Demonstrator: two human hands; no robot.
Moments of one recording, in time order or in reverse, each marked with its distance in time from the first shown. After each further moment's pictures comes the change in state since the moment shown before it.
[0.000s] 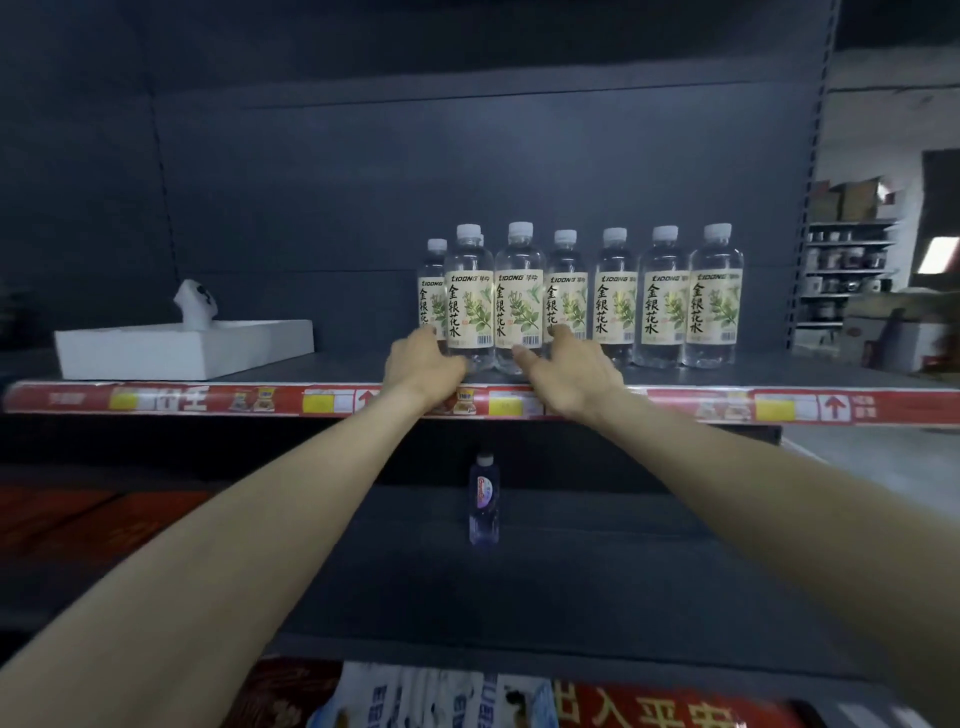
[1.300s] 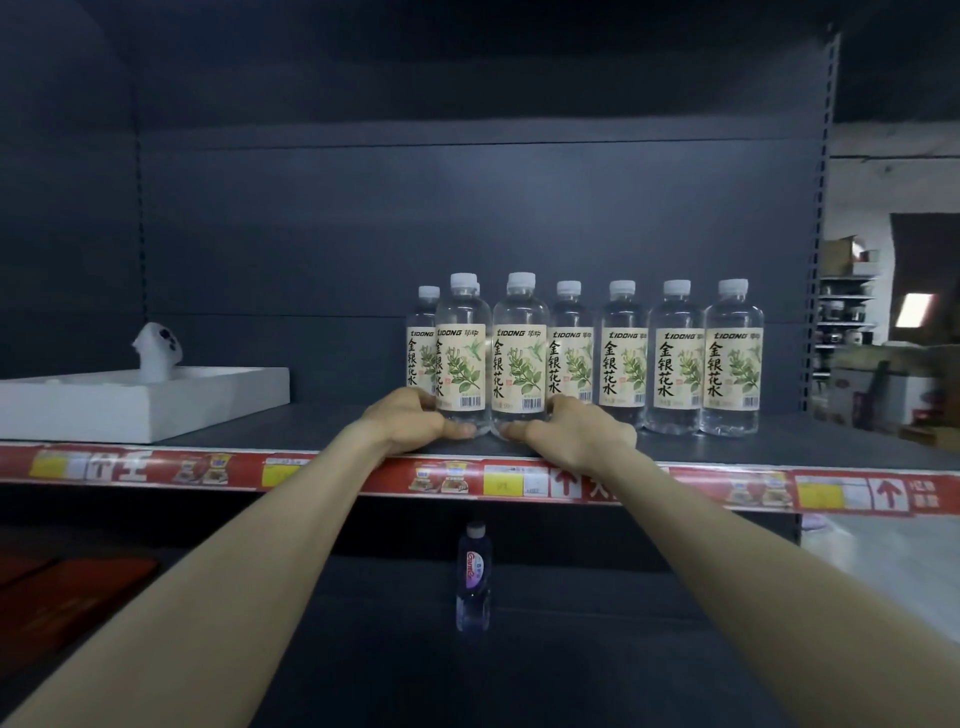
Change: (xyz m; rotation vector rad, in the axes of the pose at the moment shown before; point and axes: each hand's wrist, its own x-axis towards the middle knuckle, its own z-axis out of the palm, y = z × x) left_hand 0.075 -0.036 0.011 -0.128 -0.314 -0.142; right_hand 0.062 0.020 0.022 -0.100 -0.156 0.077
